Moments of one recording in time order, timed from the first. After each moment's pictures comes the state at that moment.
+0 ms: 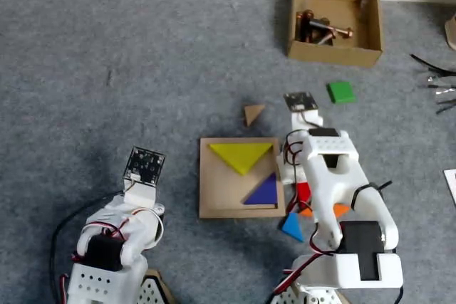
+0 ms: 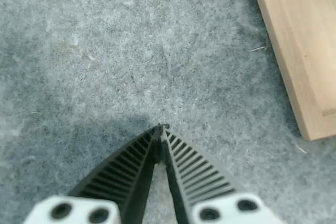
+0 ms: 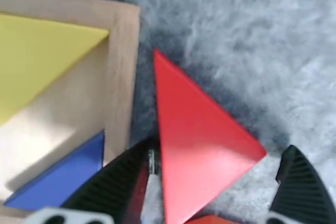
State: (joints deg) left arm 4.2 -103.7 96.0 75.7 1.4; right arm -6.8 -4.5 43.3 50.6 12.3
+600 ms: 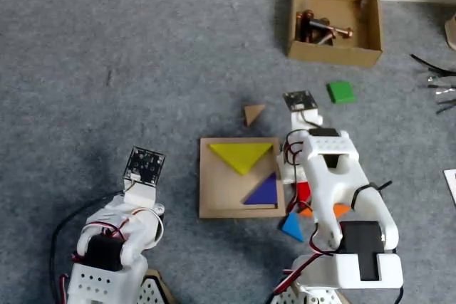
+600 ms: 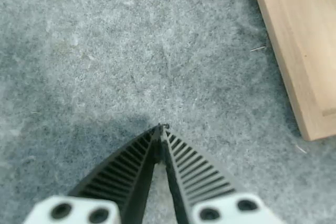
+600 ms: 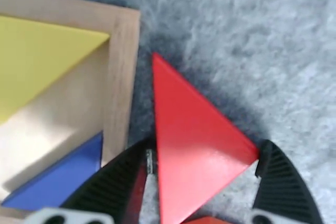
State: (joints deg) left arm 4.2 -103.7 96.0 75.7 1.4; right arm -6.8 -4.5 43.3 50.5 12.6
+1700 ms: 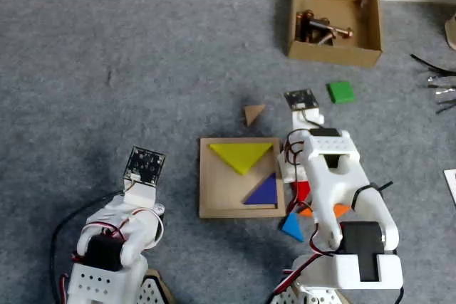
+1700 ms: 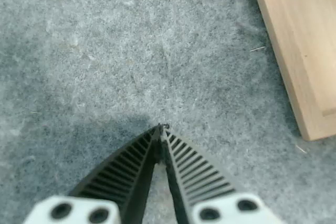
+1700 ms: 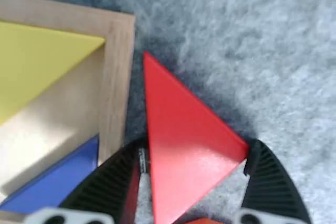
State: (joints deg) left arm 4.2 -103.7 96.0 75.7 1.4; right arm -6.7 -4.6 43.3 50.0 12.7
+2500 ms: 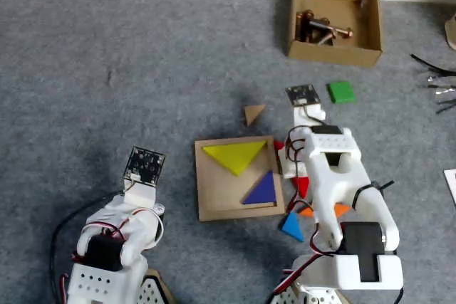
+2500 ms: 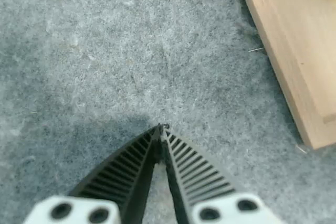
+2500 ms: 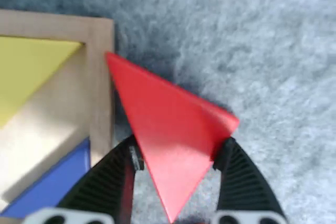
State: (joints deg) left arm 4.2 -103.7 96.0 75.7 1.4; right arm -6.7 -4.6 41.4 50.2 12.7
